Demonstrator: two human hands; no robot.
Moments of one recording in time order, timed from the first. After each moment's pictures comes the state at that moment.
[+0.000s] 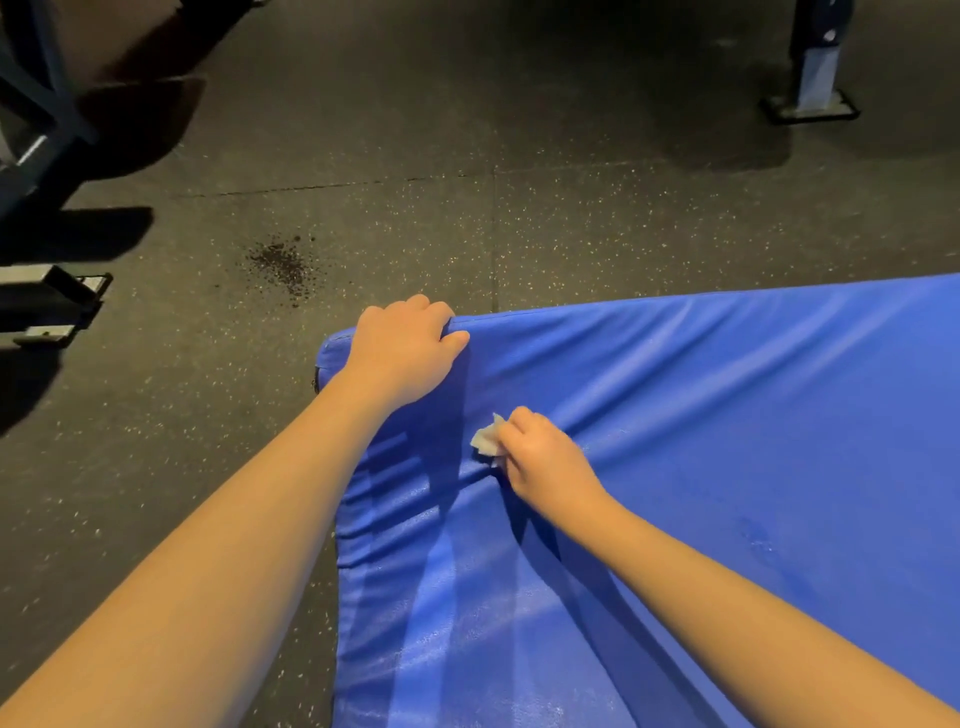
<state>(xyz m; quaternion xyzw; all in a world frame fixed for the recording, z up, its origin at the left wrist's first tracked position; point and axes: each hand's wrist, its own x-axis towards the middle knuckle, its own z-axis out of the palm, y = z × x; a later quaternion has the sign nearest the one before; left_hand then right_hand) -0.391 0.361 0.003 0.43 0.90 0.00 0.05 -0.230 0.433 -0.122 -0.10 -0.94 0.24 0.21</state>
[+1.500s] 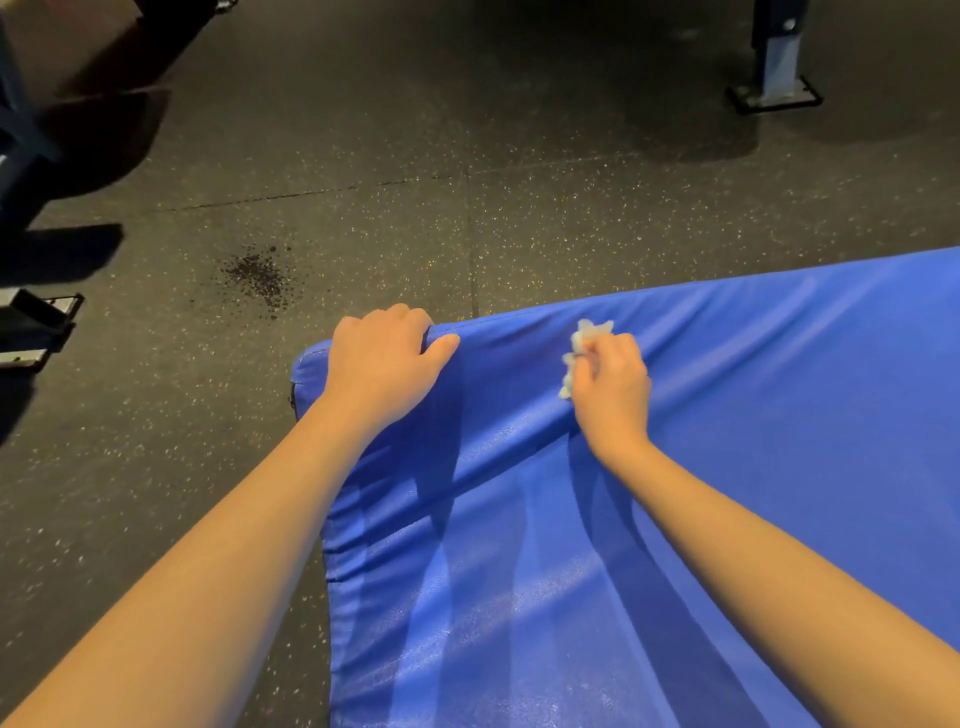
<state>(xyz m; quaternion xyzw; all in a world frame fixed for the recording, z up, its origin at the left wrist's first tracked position) -0.377 0.360 0.005 0.43 0.90 0.03 -0.02 -0.226 0.504 -0.096 -0.38 -0.80 0.34 0.33</state>
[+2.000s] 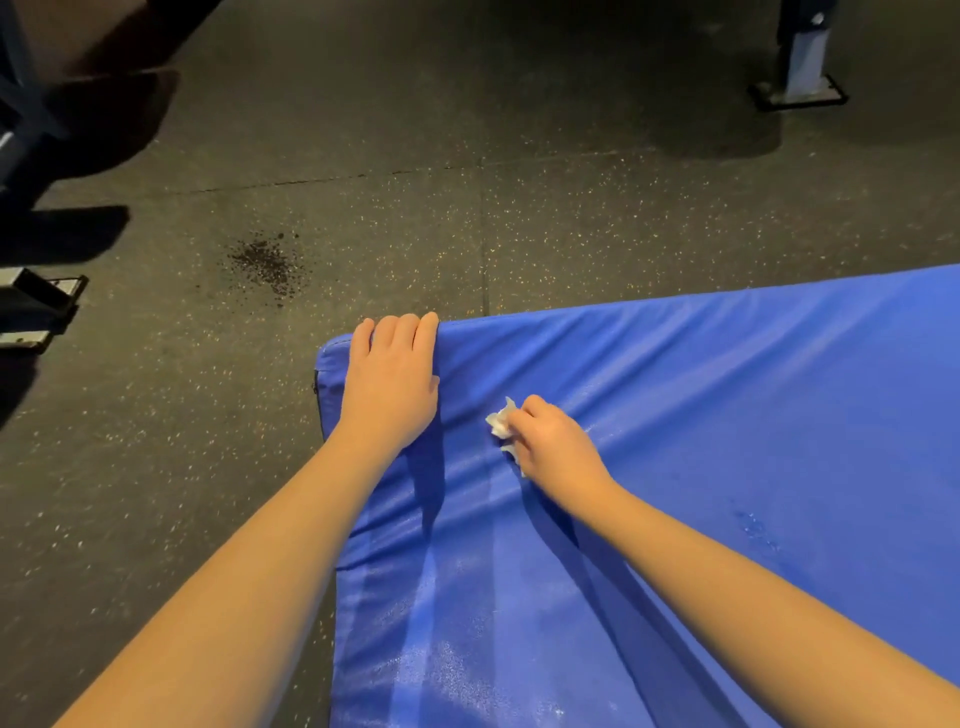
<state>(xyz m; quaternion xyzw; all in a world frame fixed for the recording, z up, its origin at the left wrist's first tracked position) -0.387 0.341 -0.051 0.46 0.88 -0.03 -0.06 -0.230 0.455 -0.138 -0.16 -0.94 0.29 0.12</state>
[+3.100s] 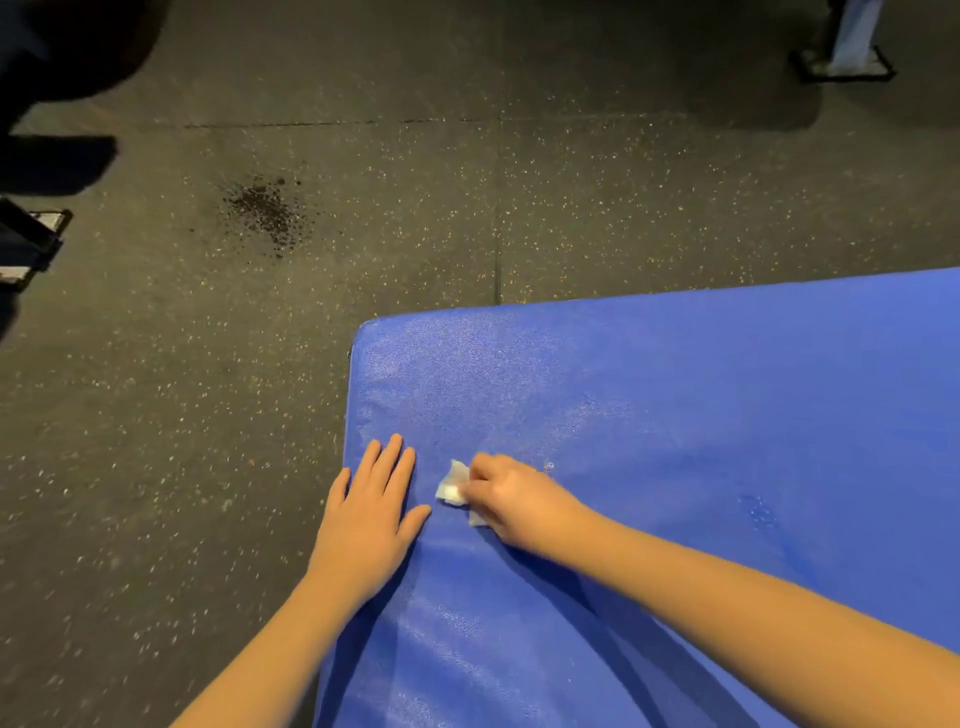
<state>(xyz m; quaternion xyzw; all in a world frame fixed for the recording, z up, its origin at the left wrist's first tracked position) -0.314 0.221 -0.139 0.39 0.90 -0.04 0.21 -0.211 0.400 -0.144 0.03 -0.96 0.28 -0.06</state>
